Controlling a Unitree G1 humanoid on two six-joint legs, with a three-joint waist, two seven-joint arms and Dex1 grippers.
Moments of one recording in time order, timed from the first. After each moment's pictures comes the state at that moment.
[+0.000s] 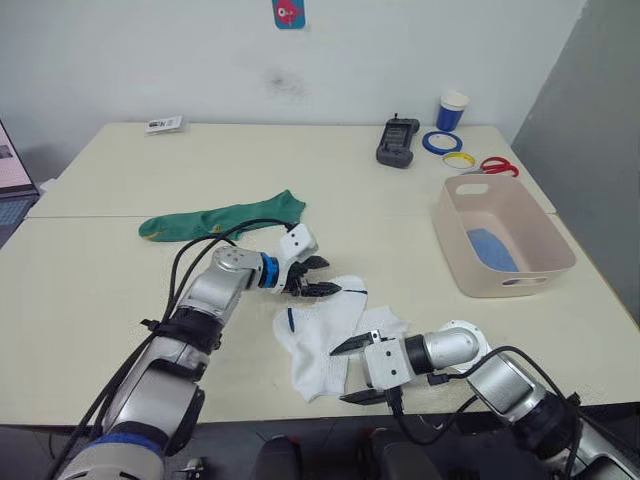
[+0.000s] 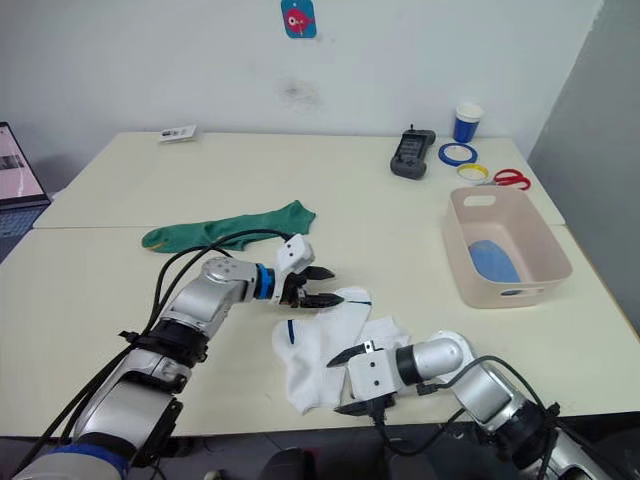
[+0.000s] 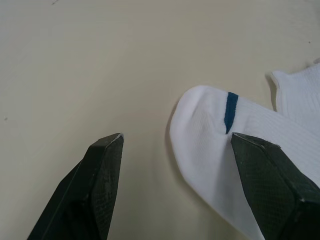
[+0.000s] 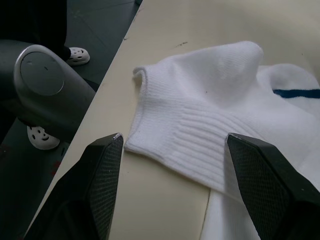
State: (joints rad) left arm -0.76 0.45 -0.31 0.57 -0.17 0.24 -1.10; right arm -0.34 -0.52 0.57 -0.13 -0.07 -0.05 1.09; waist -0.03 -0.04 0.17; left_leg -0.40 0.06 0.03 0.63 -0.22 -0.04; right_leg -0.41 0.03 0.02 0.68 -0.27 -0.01
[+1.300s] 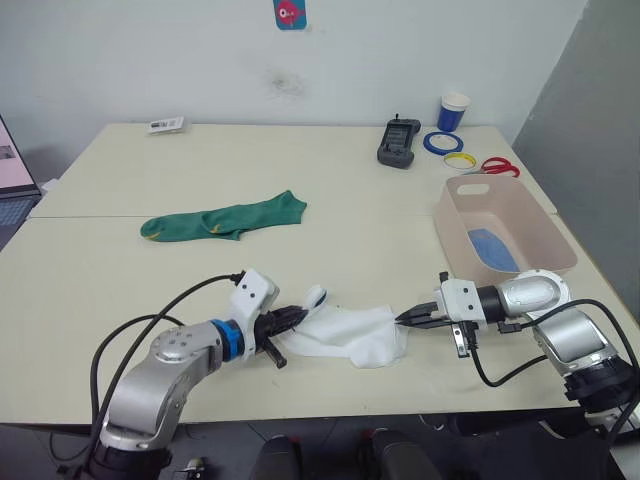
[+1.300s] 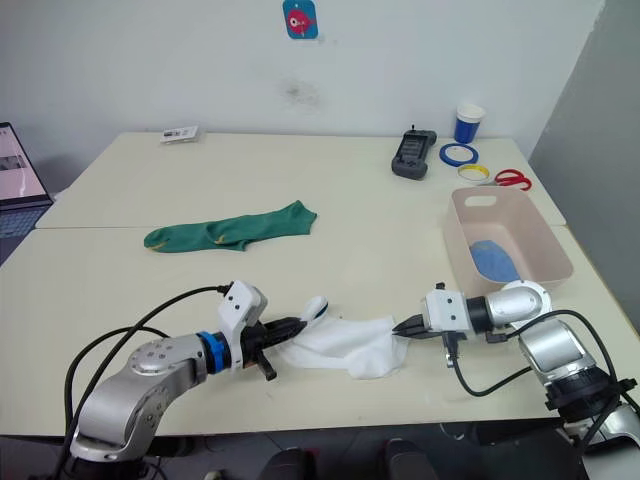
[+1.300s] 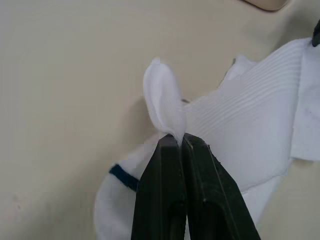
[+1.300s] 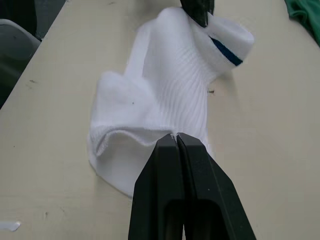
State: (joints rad) left arm -0.07 0.50 0.02 -0.48 -0.35 0.81 -0.70; right arm -0.43 -0.73 0.26 0.05 0.18 -0.11 1.32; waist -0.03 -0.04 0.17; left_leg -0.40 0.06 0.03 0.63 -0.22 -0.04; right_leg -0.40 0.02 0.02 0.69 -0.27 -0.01
